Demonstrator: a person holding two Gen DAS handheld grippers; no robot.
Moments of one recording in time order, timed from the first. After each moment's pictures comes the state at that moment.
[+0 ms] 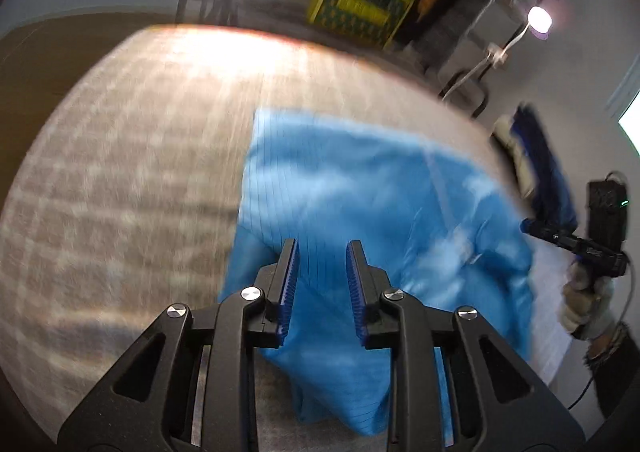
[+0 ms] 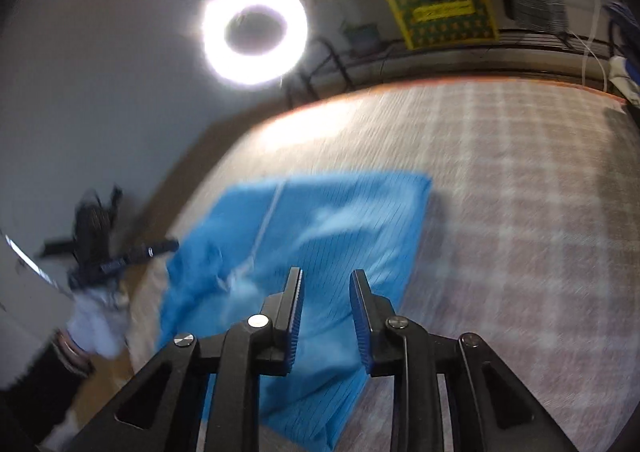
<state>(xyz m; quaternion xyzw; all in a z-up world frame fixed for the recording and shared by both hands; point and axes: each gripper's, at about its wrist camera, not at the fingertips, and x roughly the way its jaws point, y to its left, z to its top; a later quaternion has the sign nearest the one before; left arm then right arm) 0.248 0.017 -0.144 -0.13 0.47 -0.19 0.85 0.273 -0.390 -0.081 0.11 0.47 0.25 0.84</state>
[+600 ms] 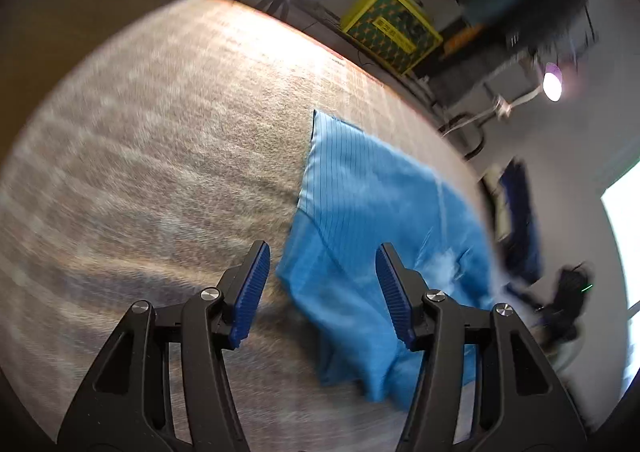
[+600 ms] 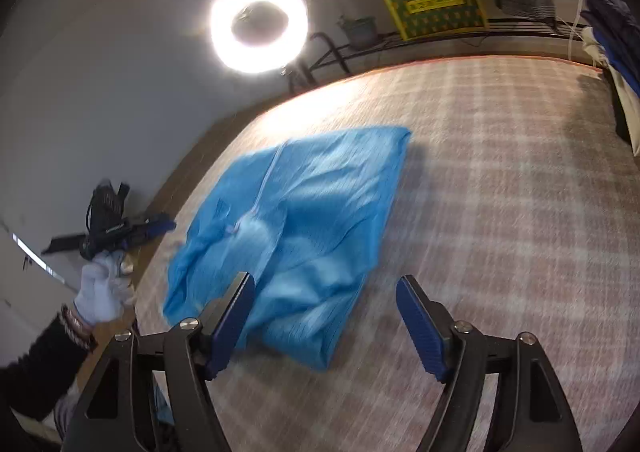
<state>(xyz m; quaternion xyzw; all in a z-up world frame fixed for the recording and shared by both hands) 0.237 0.093 -0.144 -0.29 0.46 -0.19 0.82 0.222 -0.438 -0.079 0.15 0.46 0.25 0.84</state>
